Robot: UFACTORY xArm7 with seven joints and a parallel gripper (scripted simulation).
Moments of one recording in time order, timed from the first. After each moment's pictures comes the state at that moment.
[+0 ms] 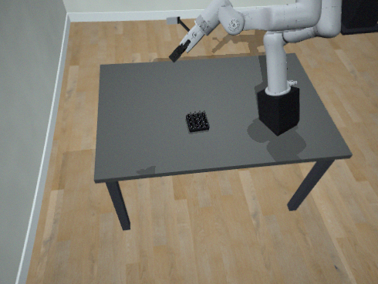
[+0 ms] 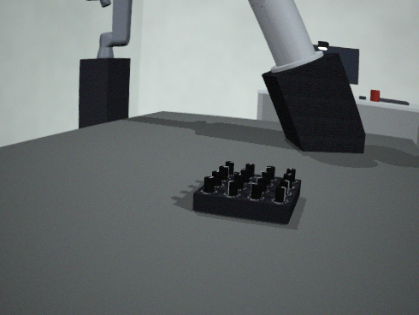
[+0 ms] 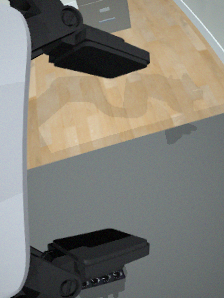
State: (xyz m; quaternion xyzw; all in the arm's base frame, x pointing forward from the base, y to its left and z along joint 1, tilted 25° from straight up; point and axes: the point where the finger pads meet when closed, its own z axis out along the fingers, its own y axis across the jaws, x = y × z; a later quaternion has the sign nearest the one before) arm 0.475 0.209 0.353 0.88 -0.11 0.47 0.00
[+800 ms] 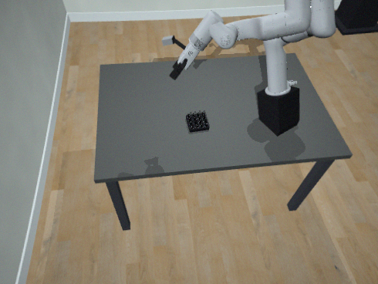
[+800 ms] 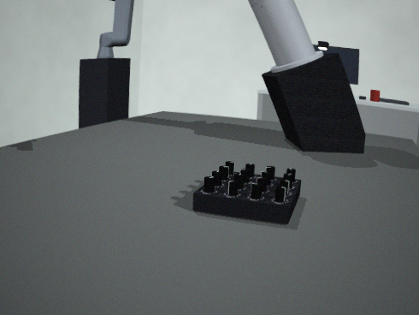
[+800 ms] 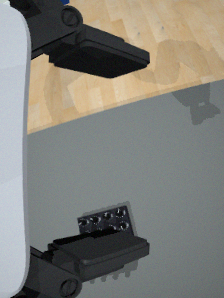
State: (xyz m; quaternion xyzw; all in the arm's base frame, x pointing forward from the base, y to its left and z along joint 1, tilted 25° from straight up) arm 0.492 0.182 0.279 0.91 -0.07 0.41 0.06
